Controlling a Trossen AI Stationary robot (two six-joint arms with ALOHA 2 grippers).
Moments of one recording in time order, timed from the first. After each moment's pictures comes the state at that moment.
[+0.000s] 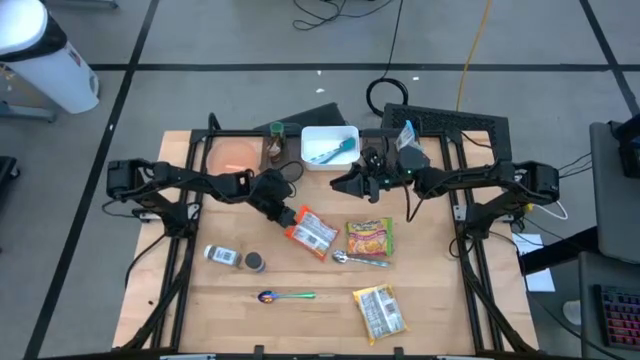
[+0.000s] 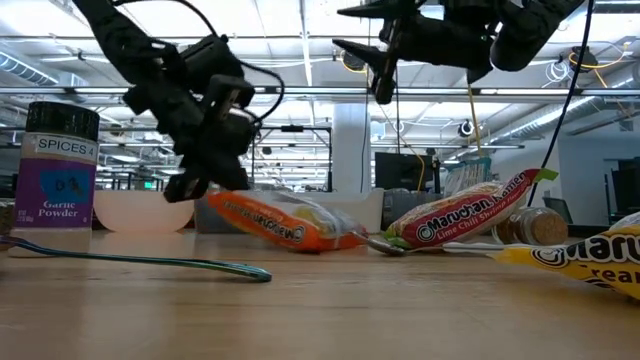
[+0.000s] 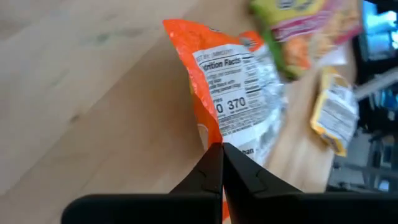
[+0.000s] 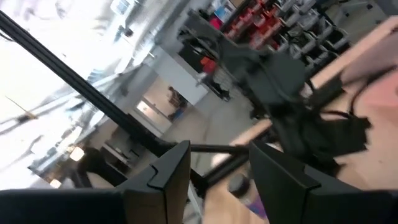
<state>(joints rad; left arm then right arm) 0.24 1.50 0.66 0.03 0.47 -0.77 -0.27 1.42 0.73 0.81 -0.48 0.84</state>
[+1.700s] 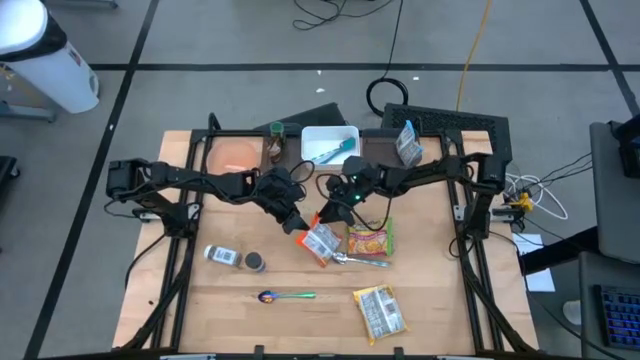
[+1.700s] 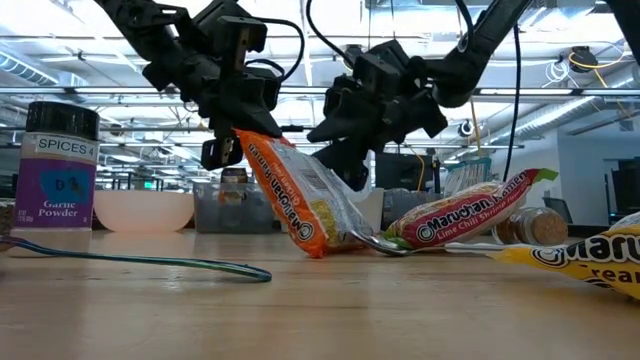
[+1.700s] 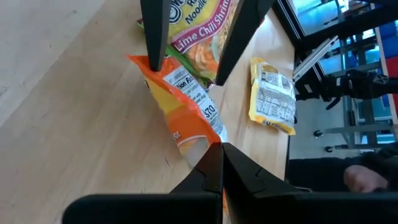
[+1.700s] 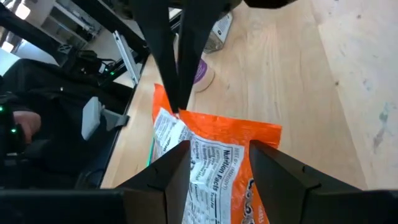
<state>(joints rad) 0.16 1.50 0.79 0.03 0.53 -0.69 -0.27 1.83 0.95 0.40 -0.73 0.38</state>
